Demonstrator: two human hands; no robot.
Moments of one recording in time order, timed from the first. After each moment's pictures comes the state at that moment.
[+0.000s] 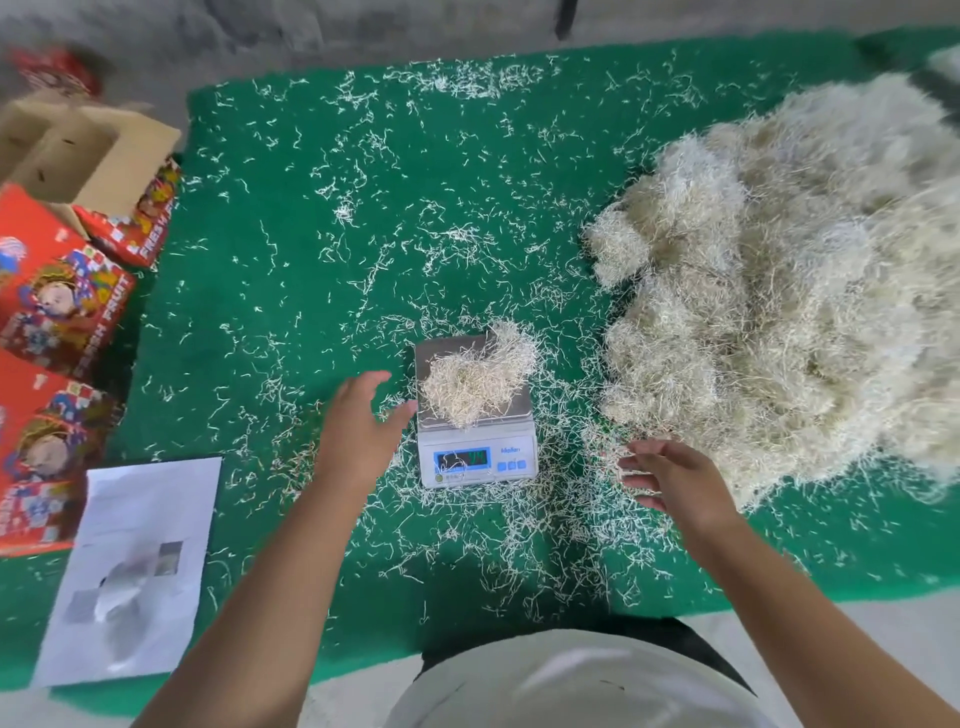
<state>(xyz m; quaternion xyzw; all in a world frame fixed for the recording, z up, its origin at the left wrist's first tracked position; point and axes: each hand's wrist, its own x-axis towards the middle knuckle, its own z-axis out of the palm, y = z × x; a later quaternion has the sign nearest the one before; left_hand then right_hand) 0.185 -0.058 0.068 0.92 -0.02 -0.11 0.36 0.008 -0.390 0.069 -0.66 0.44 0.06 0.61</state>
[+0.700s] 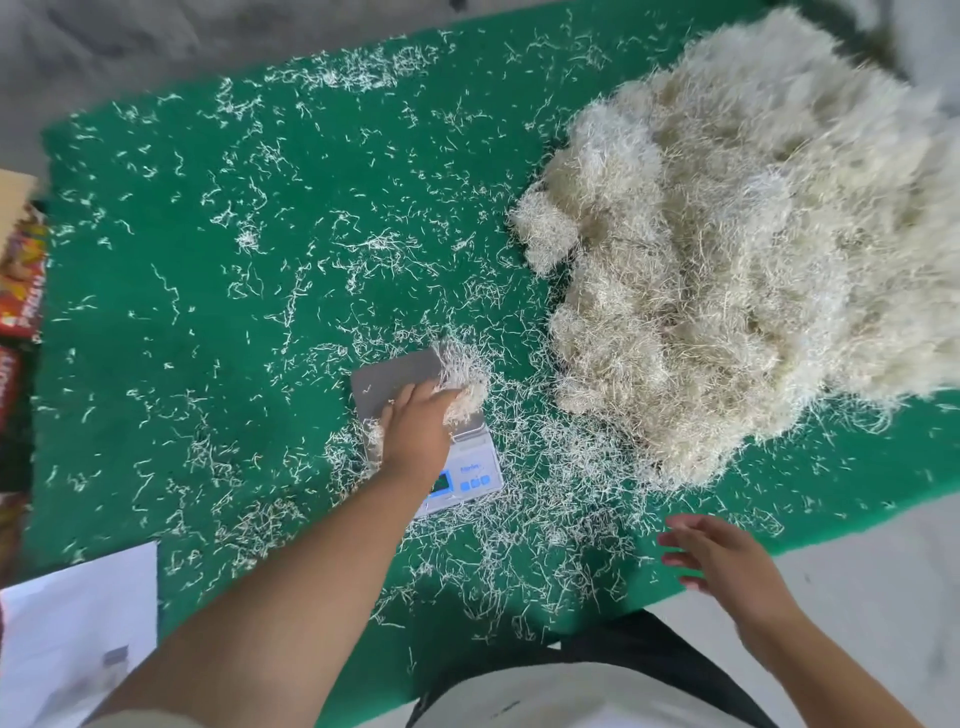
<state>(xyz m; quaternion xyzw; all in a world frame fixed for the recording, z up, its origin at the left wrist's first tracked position) 0.215 -0.187 -0.027 0.94 -0.25 -0.15 0.16 -0.099 -0.413 0.036 -0.60 0.55 0.07 0.57</state>
